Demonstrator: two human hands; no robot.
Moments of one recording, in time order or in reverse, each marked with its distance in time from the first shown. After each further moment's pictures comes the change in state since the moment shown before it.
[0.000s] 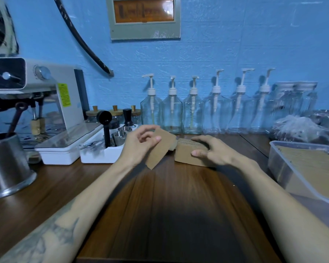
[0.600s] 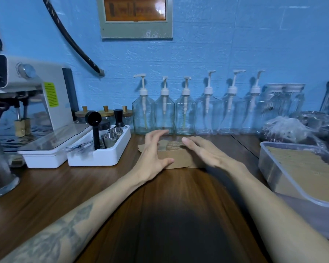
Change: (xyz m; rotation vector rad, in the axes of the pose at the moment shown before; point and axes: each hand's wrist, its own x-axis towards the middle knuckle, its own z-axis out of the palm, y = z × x) left_hand -0.008 -0.017 0.054 0.271 -0.159 0.163; right_hand -0.001 0.003 0.008 0.116 0.048 0.030
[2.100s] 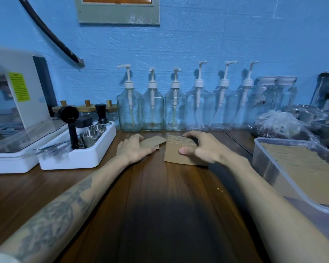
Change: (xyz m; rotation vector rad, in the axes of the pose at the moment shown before) left_hand 0.065 -0.062 0.004 0.543 -0.140 -0.487; right_hand 0.014 0.024 -0.021 -0.169 0.053 0.013
